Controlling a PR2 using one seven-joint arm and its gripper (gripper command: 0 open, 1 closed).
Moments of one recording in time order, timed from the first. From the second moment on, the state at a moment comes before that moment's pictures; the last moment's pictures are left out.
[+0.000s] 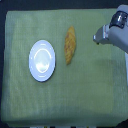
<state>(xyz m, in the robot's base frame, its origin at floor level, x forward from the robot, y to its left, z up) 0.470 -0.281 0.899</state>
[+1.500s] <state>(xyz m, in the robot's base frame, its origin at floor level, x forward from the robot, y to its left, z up) 0.495 -0.228 0.902</state>
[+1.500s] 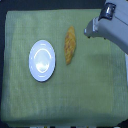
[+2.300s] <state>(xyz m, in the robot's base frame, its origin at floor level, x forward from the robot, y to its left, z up) 0.518 -0.118 0.871</state>
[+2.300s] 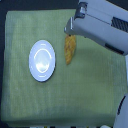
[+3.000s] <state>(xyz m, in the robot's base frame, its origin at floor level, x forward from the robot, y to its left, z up) 0.547 -0.080 0.817</state>
